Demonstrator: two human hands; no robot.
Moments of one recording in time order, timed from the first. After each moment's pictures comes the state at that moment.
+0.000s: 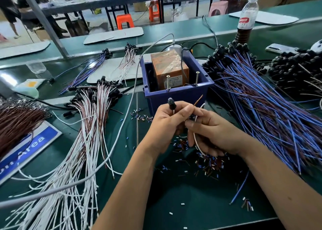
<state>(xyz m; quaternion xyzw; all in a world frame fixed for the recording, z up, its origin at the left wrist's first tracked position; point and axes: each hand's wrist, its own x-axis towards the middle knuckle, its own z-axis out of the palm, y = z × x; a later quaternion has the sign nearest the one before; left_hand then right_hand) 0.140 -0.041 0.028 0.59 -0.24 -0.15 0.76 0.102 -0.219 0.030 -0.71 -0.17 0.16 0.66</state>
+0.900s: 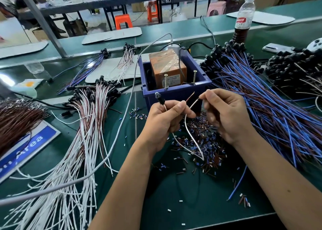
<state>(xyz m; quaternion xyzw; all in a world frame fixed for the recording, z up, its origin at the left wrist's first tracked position) 0.144 -0.039 0.029 0.59 -0.20 -0.16 0.77 0.114 -0.227 0.028 -0.61 -0.06 -0.14 0.78</state>
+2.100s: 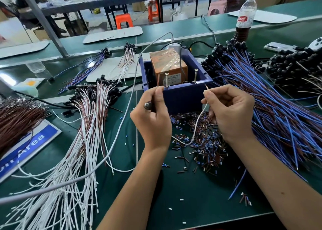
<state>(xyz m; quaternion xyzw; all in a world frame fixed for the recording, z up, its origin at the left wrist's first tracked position) 0.139 -0.050 0.026 0.69 -0.08 0.39 0.61 0.115 -0.220 0.023 -0.70 -0.04 -0.34 0.63</state>
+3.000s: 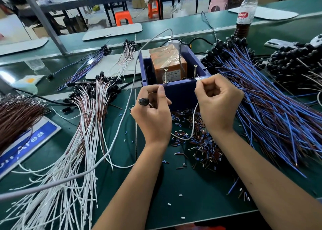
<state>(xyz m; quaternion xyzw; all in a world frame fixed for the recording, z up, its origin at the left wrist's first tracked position) 0.137 -0.057 0.027 0.69 -0.04 0.35 0.63 0.134 -0.190 0.030 -0.75 0.02 -0.49 0.45</state>
